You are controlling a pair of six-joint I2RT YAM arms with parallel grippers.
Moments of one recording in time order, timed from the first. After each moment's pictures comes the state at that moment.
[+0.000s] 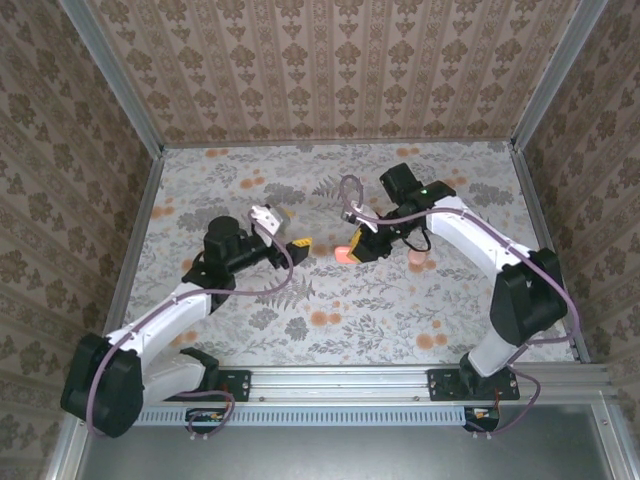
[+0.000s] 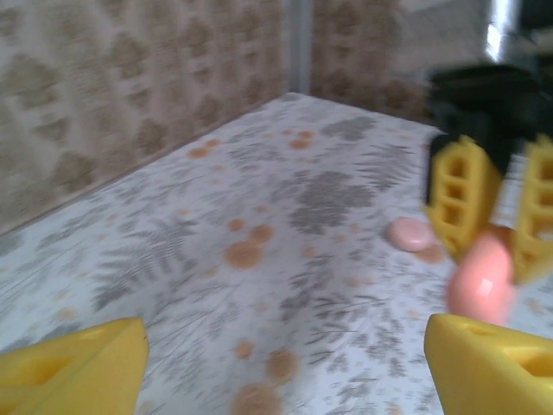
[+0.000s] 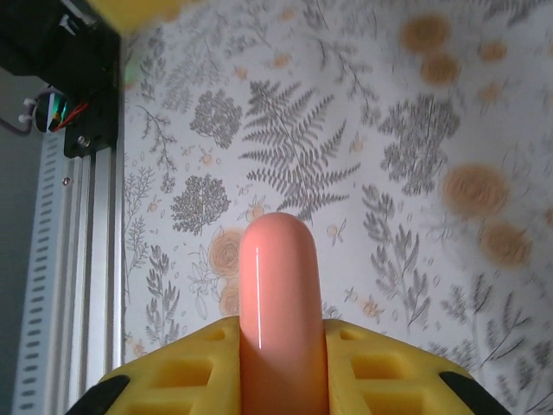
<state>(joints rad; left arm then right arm) -0.48 1.09 0.55 0.32 0.44 0.10 0.42 1.66 1.34 -0.92 -0.75 -0.64</state>
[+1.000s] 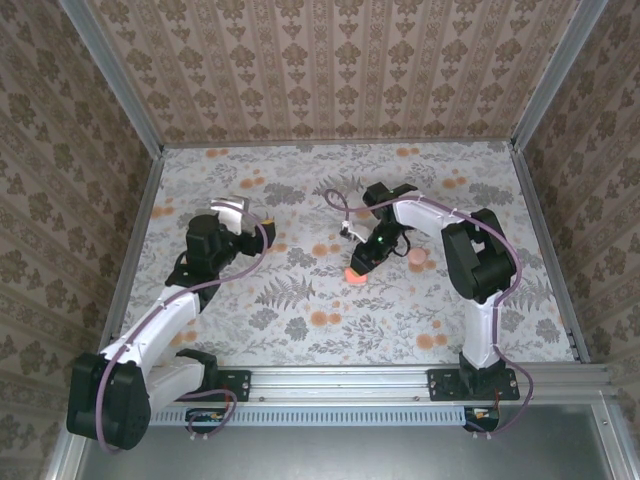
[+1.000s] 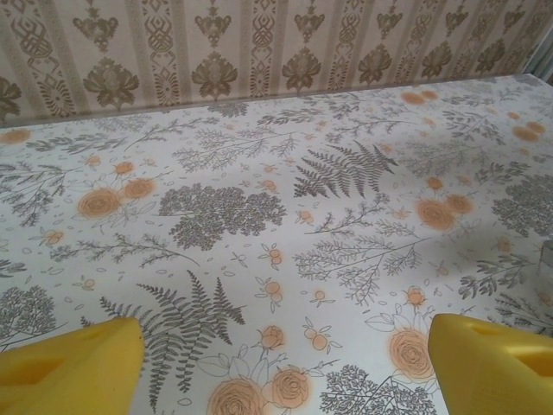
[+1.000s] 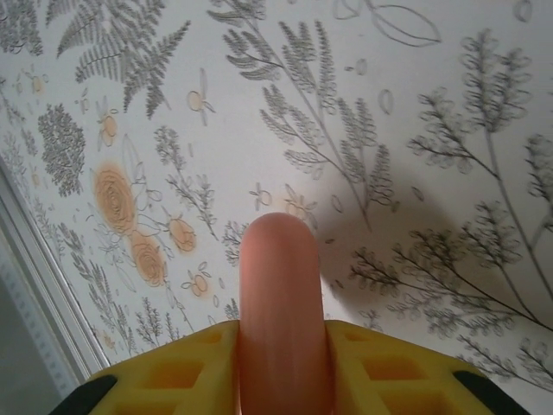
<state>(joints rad) -0.31 1.04 0.55 0.14 0.17 -0.08 0.41 2.01 1.43 -1.03 -0.57 -0.39</state>
